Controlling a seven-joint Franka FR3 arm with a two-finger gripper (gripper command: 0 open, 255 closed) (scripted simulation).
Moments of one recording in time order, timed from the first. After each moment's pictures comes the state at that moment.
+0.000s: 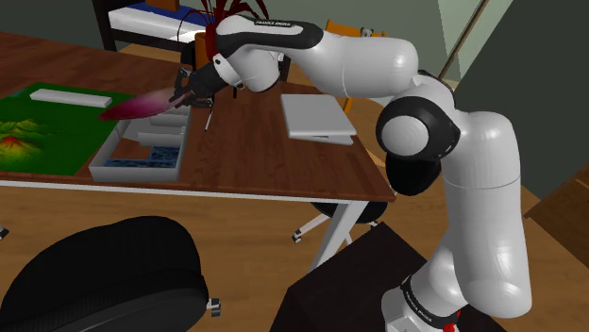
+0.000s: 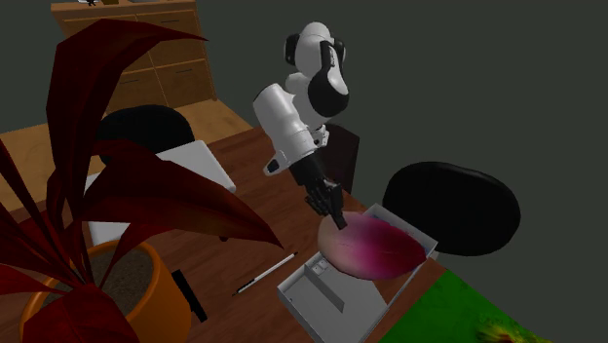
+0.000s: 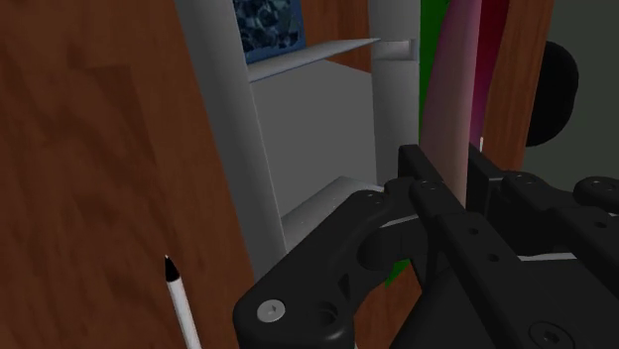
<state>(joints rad) 0.44 0.63 -0.16 -1.29 1.00 2.36 0.26</state>
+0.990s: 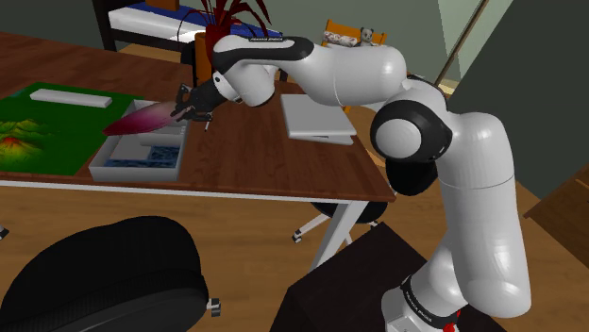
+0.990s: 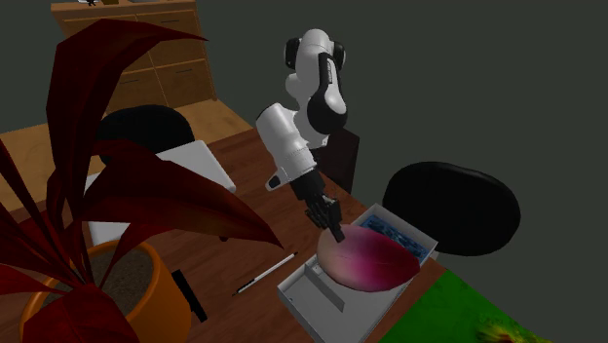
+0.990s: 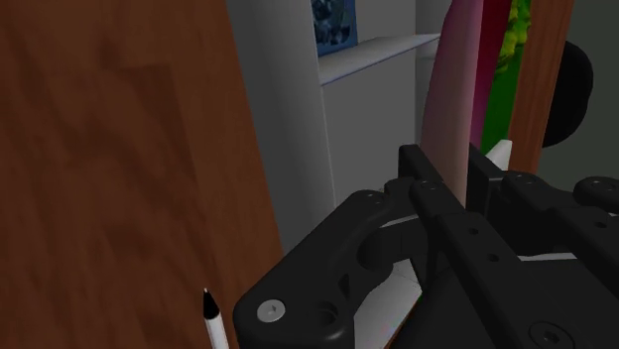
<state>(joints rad) 0.43 0.66 -0.13 -1.33 1.06 2.42 0.17</state>
